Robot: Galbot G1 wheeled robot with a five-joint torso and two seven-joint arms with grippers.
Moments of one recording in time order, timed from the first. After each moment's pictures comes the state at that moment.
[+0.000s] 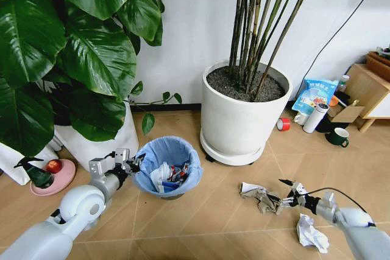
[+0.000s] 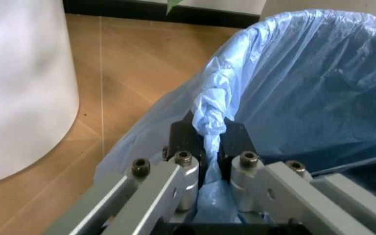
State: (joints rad) left arm 1.17 -0.75 -0.22 -1.92 -1.04 0.32 -0.22; right arm -0.91 0.97 0.44 0.70 0.26 0.39 -1.04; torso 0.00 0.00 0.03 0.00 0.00
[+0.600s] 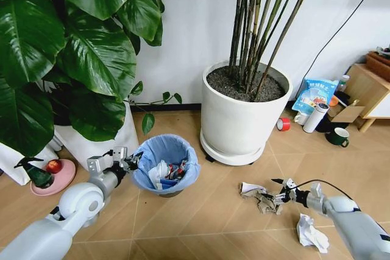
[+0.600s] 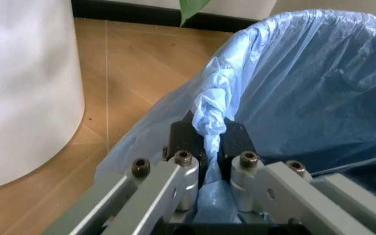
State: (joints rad) left arm 1.15 -0.75 -0.23 -1.90 -1.05 0.32 -0.22; right arm -0.80 0.98 0.29 0.60 0.26 0.33 -1.00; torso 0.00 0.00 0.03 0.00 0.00
